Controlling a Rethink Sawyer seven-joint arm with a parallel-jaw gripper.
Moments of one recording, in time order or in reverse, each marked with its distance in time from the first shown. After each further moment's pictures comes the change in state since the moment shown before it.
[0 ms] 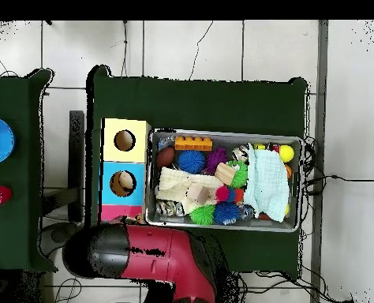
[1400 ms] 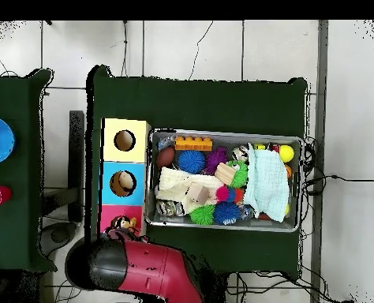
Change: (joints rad) arm 0.042 0.037 -0.010 0.149 0.133 -0.220 0.023
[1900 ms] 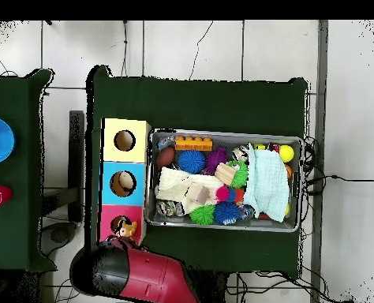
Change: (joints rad) arm 0.012 0.027 0.001 0.072 0.059 -0.045 0.000
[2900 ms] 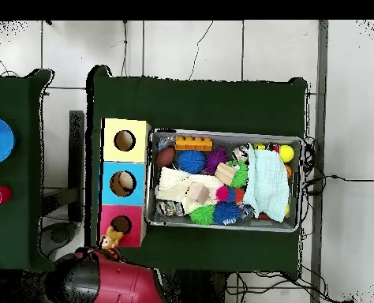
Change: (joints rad) arm 0.132 0.010 -0.002 0.024 0.075 0.001 0.059
